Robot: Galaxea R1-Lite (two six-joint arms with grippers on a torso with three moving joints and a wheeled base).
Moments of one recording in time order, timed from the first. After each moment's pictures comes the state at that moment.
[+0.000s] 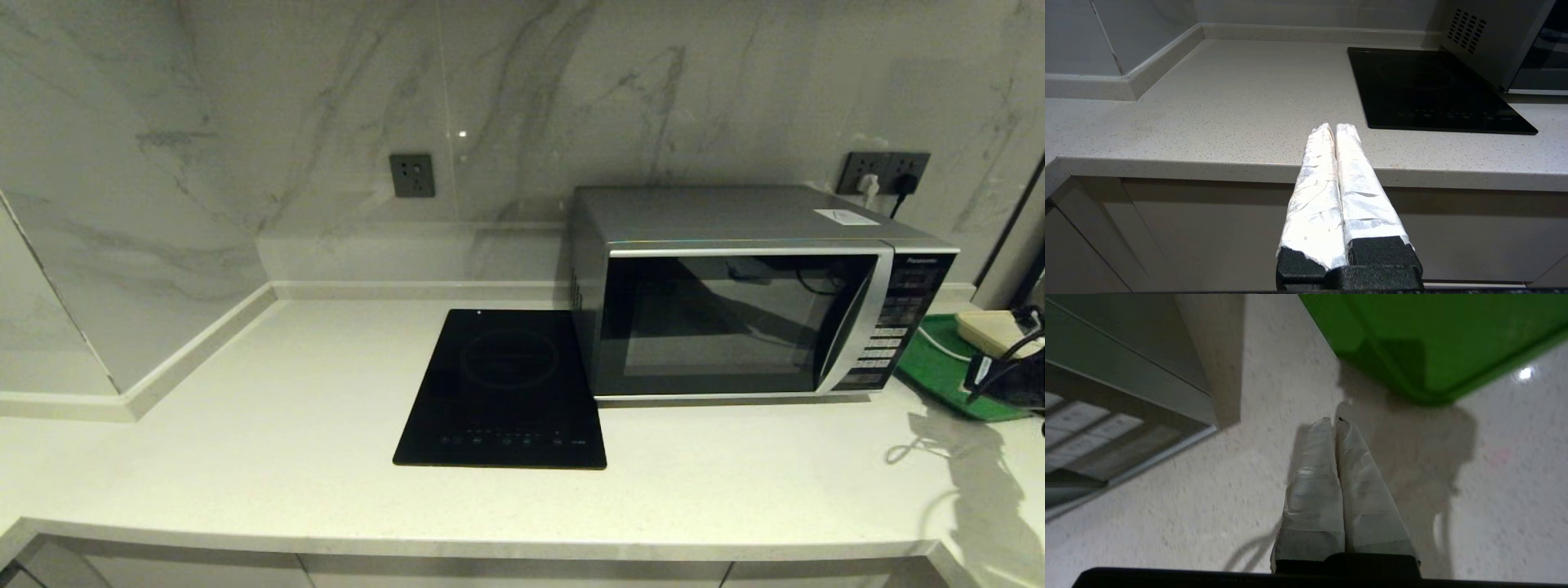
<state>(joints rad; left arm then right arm) 0.00 0.00 0.00 -0.01 0.01 -0.05 -0.61 2.32 -1.50 -0.11 0.25 0.04</state>
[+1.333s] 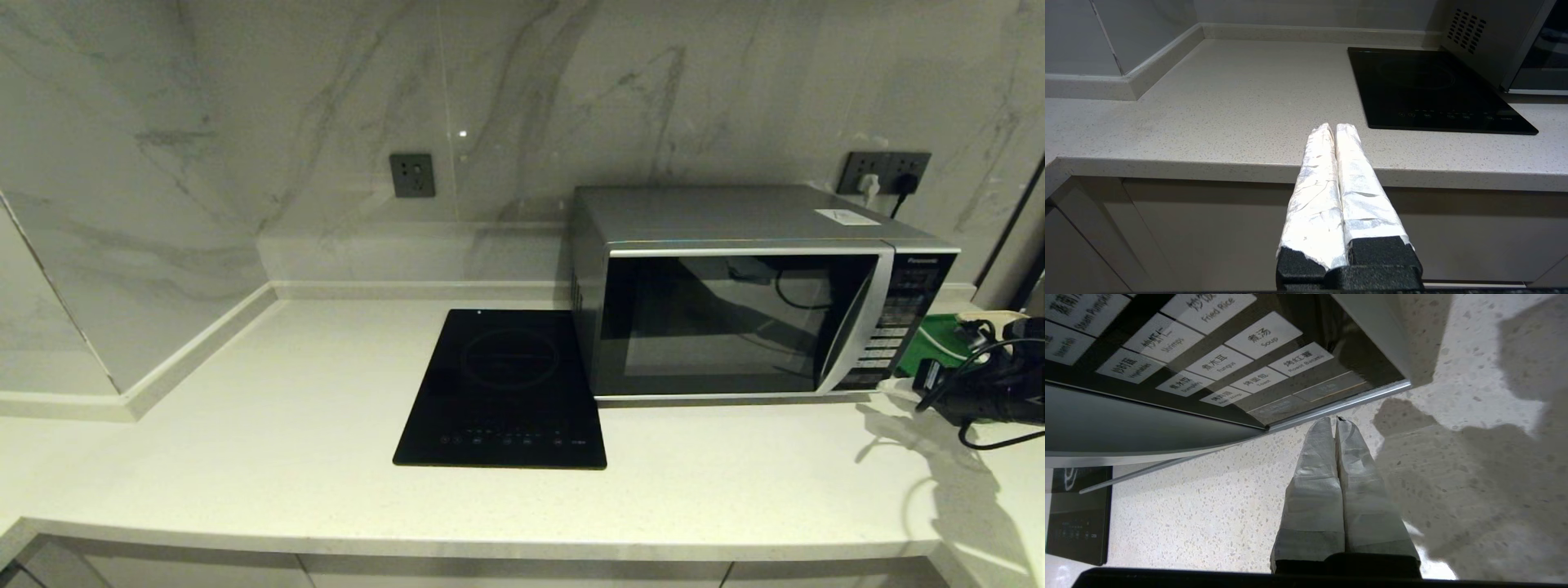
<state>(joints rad) 0.00 0.00 0.00 -0.01 0.01 -0.05 -0.56 2.39 -1.49 -0.11 0.69 0.17</state>
